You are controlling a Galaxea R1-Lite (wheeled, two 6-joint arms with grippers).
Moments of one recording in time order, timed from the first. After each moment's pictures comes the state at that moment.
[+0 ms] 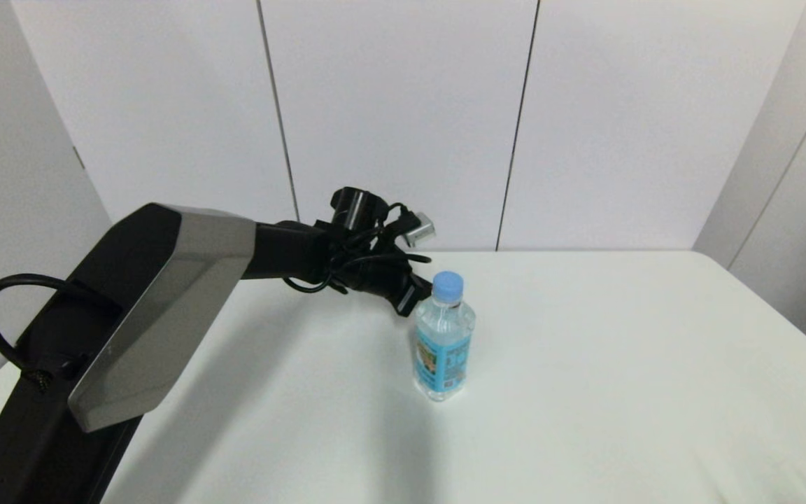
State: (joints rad) left arm -0.51 2.43 -1.90 0.14 -0.61 0.43; right arm 0.00 0.00 0.00 0.02 -0.05 0.18
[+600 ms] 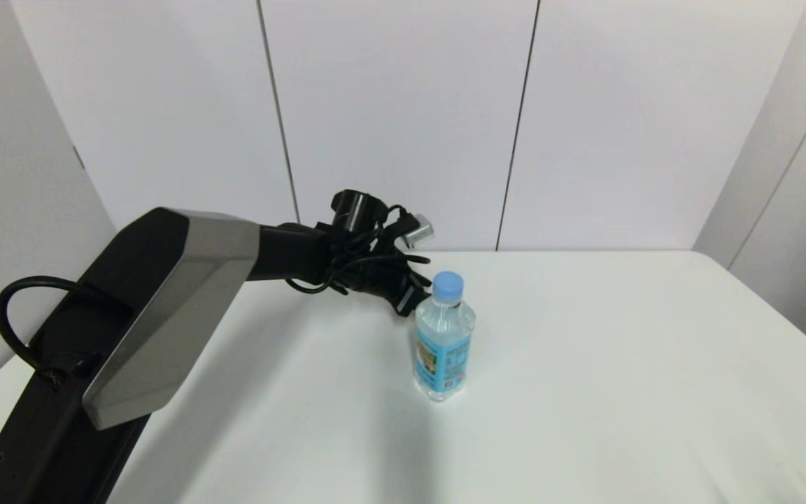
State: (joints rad) left arm -0.51 2.44 -1.92 0.15 -0.61 0.43; right arm 0.00 0.00 0.00 0.02 -0.05 0.18
